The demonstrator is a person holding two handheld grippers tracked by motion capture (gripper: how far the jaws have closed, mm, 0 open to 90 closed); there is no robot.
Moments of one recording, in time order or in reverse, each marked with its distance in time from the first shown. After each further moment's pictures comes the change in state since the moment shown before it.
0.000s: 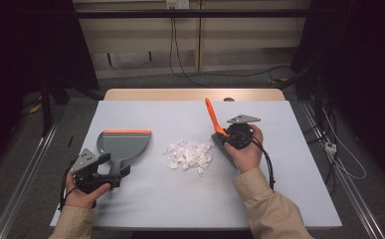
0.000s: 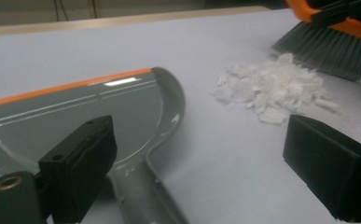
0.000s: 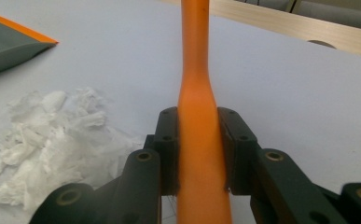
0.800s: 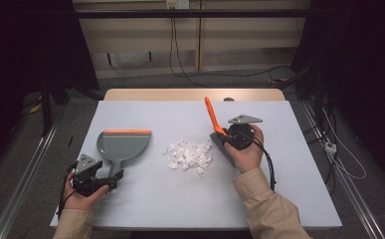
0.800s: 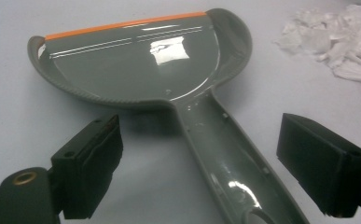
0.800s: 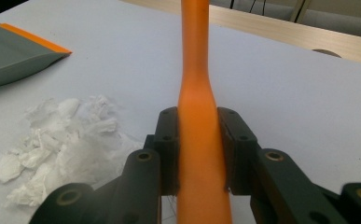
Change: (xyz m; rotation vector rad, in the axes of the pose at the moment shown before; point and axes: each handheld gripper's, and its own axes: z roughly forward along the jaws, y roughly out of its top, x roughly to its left) left arm 0.011 -0.018 0.003 0.145 0.173 -0.034; right arm 0.002 0.001 -0.006 -0.034 0.034 0.010
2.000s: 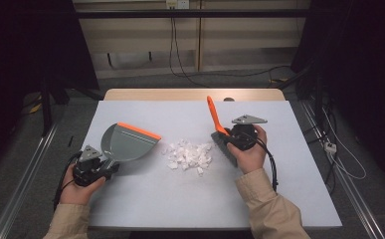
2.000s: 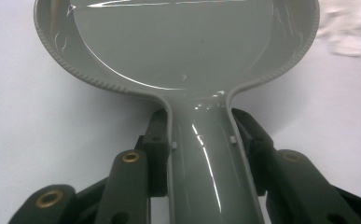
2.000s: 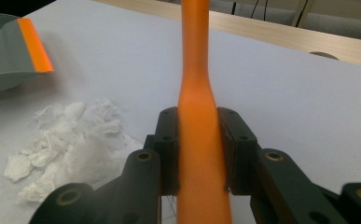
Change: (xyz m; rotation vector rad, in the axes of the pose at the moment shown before) left arm 0.002 0.027 -0.006 0.132 -0.106 0.142; right arm -0.004 -0.001 -0.009 -0.026 0.013 0.020
